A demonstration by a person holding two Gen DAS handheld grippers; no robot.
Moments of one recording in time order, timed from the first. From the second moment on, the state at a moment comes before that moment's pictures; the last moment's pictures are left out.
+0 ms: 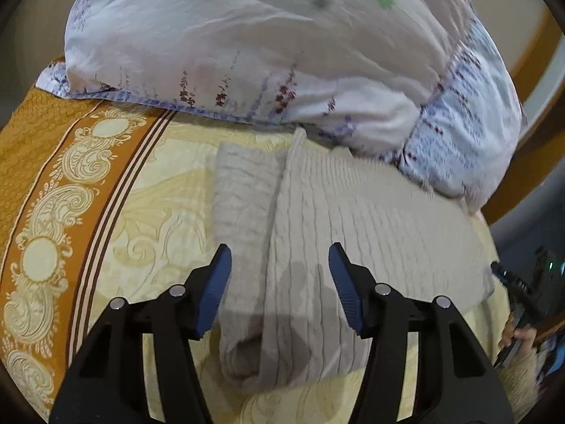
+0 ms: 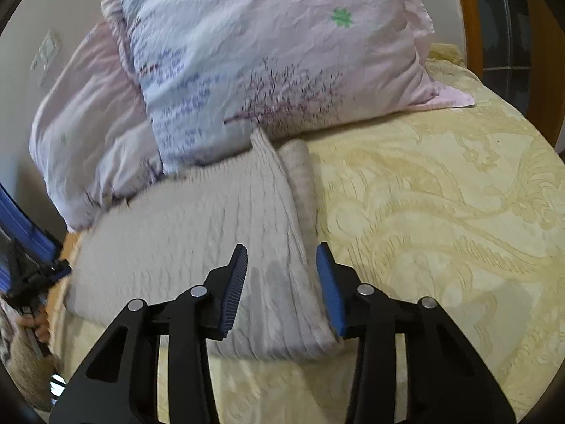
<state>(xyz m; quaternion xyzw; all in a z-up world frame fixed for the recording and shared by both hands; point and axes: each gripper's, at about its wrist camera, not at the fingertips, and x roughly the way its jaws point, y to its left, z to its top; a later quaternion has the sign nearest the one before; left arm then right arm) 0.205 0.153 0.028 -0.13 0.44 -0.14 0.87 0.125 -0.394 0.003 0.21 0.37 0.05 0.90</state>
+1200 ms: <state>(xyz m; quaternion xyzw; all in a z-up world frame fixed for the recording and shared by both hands) 0.182 0.144 0.013 -0.11 0.47 -0.17 0.86 0.106 -0.386 0.002 0.19 0.35 0.05 0.91</state>
